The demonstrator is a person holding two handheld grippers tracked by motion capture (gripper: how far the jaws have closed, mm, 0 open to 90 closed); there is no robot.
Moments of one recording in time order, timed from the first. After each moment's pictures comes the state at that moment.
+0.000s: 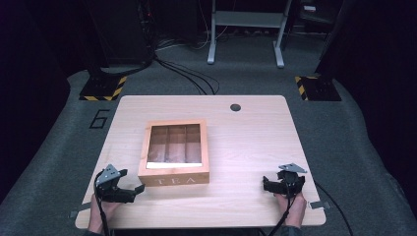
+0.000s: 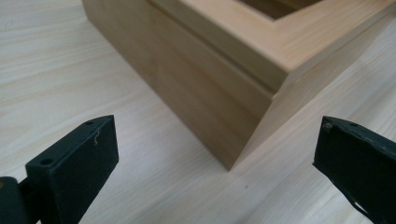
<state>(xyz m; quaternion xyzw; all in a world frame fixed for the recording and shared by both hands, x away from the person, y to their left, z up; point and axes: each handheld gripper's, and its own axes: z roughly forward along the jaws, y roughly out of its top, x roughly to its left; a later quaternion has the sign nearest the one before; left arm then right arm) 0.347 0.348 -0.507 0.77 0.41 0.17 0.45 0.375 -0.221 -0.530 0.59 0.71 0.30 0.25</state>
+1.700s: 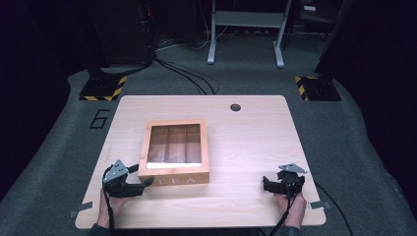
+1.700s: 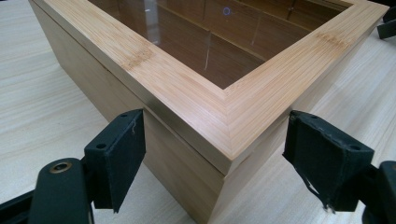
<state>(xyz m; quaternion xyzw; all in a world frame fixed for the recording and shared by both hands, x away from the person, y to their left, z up) 0.356 0.329 -0.500 0.78 0.36 0.19 0.48 0.375 -0.221 -0.530 0.58 0.71 0.30 0.25</state>
